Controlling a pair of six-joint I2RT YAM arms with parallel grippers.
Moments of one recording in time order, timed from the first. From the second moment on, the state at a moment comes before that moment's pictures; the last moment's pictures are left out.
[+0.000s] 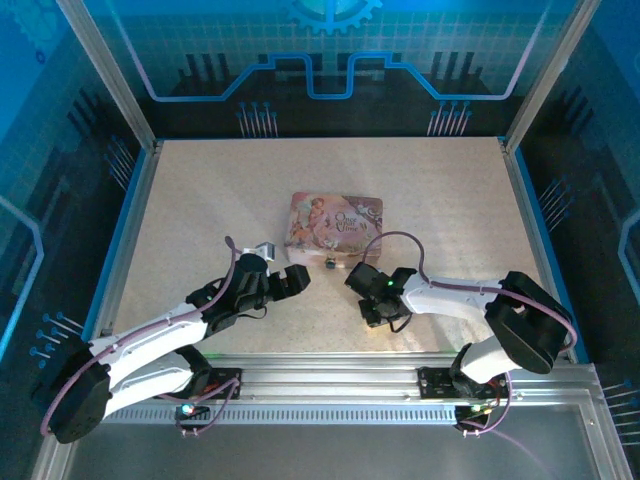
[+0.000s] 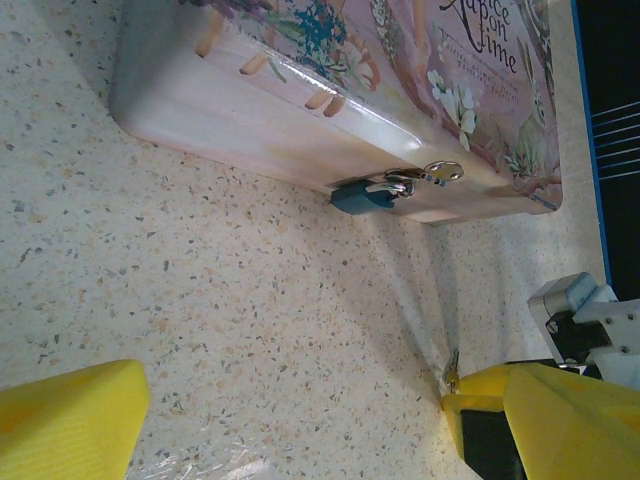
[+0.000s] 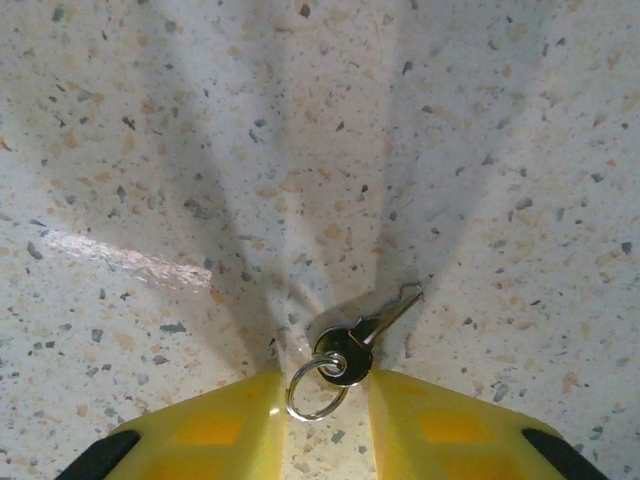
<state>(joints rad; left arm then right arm) -0.68 1.01 0.42 -0.05 0.04 -0.96 0.90 1.47 0.73 -0.67 0.14 0.63</state>
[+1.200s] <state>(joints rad) -0.68 0.96 0.42 -0.06 0.05 -1.02 0.69 1.16 0.59 -0.55 0.03 0.49</state>
